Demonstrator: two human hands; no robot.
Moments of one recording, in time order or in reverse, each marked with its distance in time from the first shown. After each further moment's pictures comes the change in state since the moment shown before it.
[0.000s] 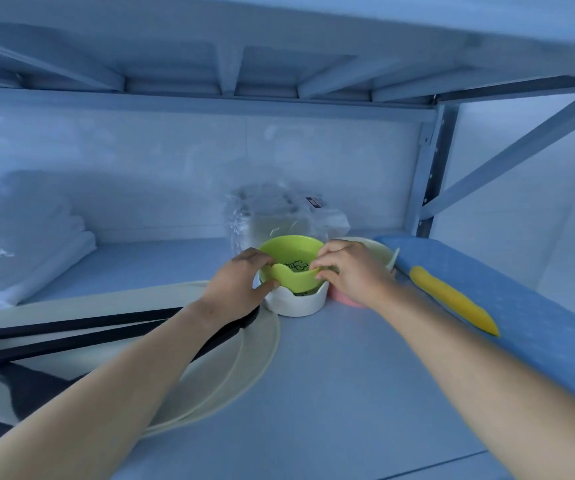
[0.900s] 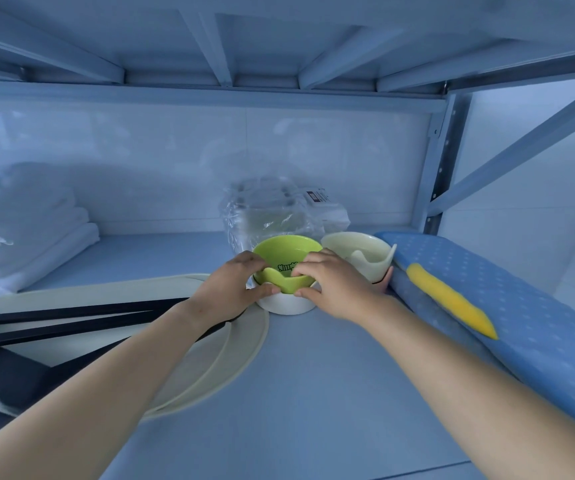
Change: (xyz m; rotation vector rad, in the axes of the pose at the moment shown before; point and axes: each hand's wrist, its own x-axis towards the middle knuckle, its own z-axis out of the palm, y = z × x) left_hand -0.005 0.002 0.011 -0.062 -0.089 -0.032; right_hand -0.010 0.001 0.020 -0.017 -0.150 -0.096
